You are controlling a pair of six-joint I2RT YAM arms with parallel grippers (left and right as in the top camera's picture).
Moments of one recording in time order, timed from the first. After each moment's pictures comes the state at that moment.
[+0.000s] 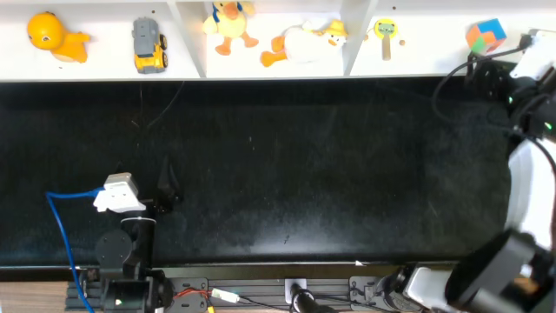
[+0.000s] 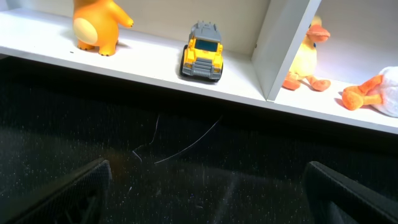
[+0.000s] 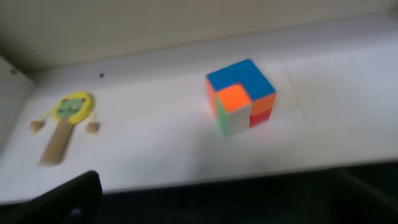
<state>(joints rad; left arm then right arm) 0.01 0.01 0.01 -0.08 -0.04 -0.21 -0.52 1.52 1.14 -0.23 -0.46 -0.13</state>
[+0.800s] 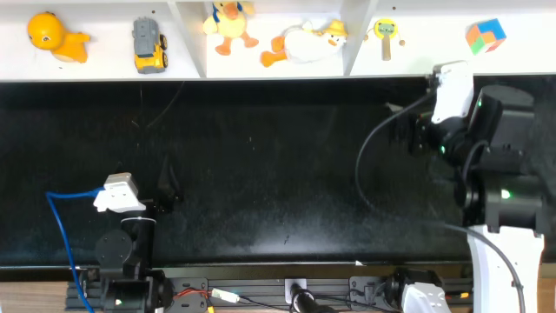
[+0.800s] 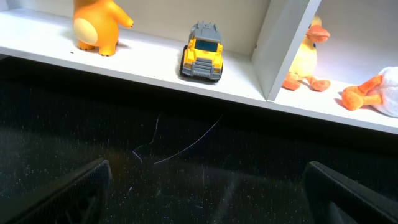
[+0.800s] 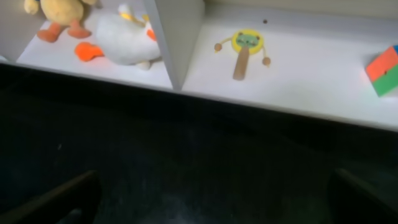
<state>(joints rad) 0.01 0.01 0.01 -0.08 -0.04 -0.21 -0.09 1.04 1.14 -0.81 -0.31 -0.16</state>
